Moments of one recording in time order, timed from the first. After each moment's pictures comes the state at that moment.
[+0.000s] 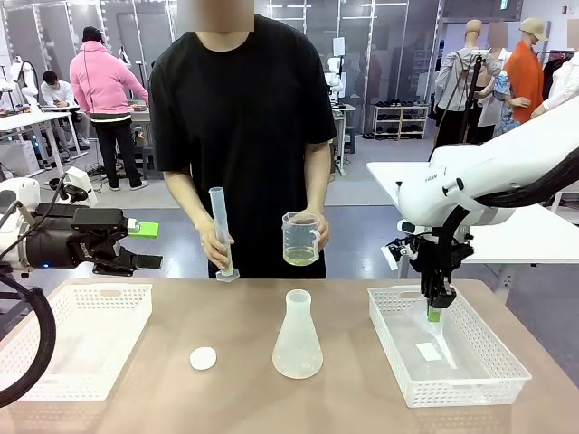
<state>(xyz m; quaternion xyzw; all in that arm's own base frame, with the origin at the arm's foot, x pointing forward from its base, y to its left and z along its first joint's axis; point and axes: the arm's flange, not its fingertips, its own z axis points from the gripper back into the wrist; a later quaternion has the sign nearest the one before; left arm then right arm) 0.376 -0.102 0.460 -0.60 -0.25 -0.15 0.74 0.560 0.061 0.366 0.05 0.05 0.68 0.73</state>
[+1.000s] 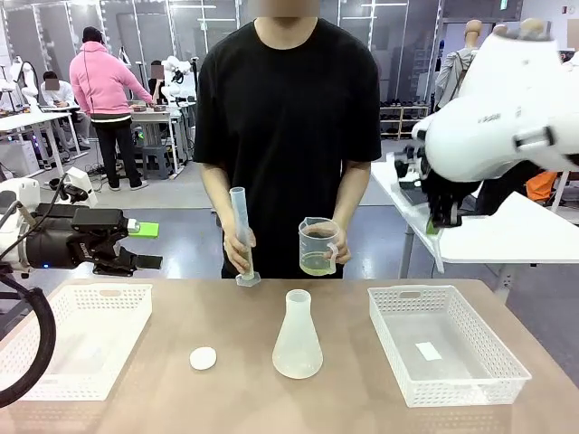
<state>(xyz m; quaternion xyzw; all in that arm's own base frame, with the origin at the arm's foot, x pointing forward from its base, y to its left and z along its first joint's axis) 0.376 -0.102 0.460 -0.60 -0.25 -0.15 0.74 0.464 0.093 0.569 -0.15 -0.19 0.64 0.73</state>
